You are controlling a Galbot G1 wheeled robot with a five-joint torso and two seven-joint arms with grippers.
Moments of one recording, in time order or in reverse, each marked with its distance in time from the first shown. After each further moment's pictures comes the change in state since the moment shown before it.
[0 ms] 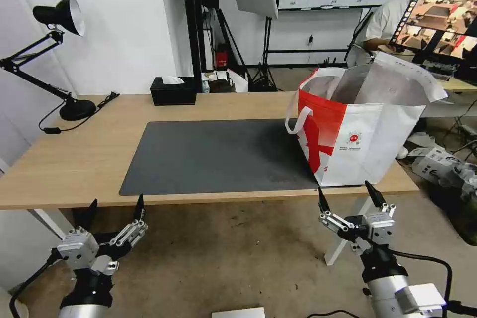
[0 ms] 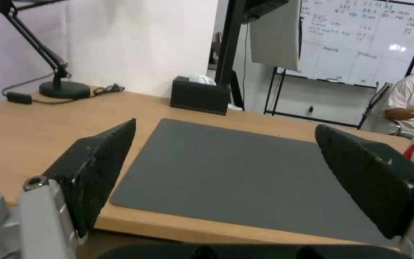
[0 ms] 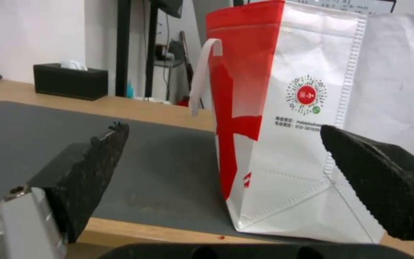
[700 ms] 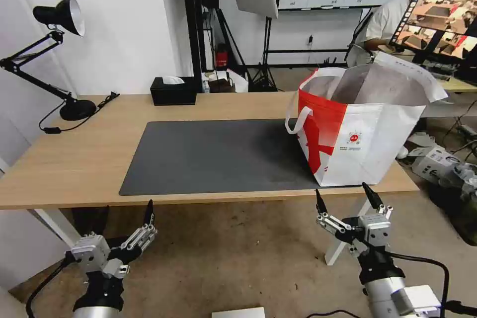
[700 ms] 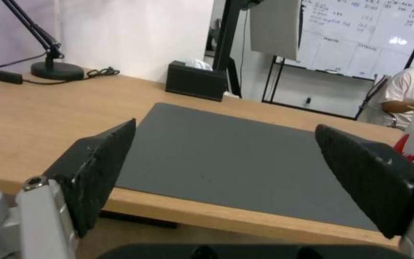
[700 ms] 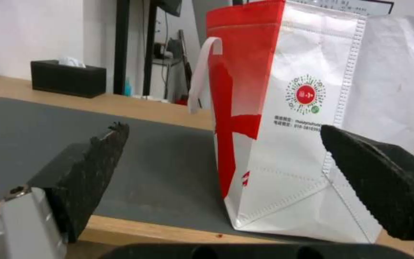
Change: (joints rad) left arm 0.006 0.000 0.048 0.001 0.014 0.030 -0.024; right arm -0.004 0.011 -0.004 0.001 -0.025 -0.001 0.001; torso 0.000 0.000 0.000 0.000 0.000
